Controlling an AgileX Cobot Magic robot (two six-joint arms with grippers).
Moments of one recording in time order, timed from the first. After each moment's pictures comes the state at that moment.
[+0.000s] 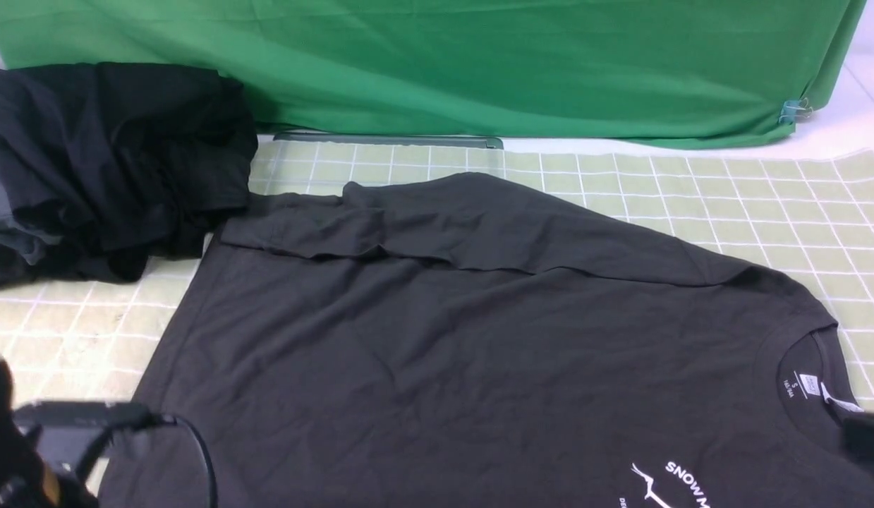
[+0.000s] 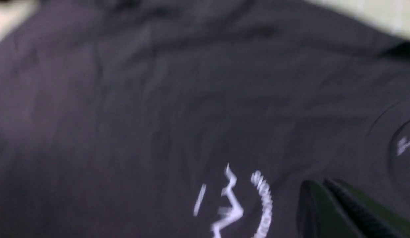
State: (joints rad) right arm 0.37 0.63 -0.49 0.20 0.59 0.00; left arm -0.37 1.14 -0.57 -0.06 1.08 -0.28
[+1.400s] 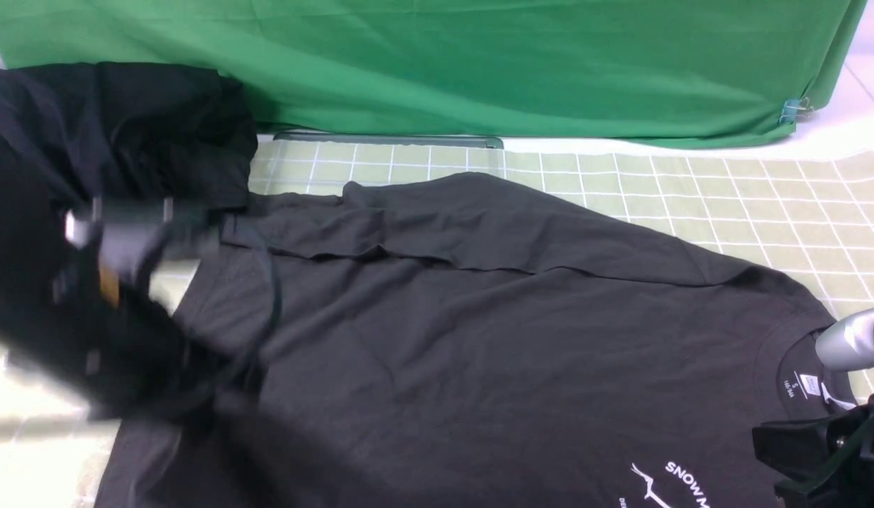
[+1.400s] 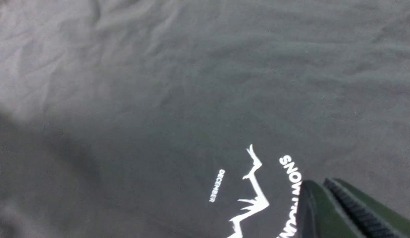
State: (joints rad) right arm 0.42 0.85 -0.49 0.25 0.50 -0.02; left arm -0.37 1.27 -1.06 -0.04 1.08 -0.21
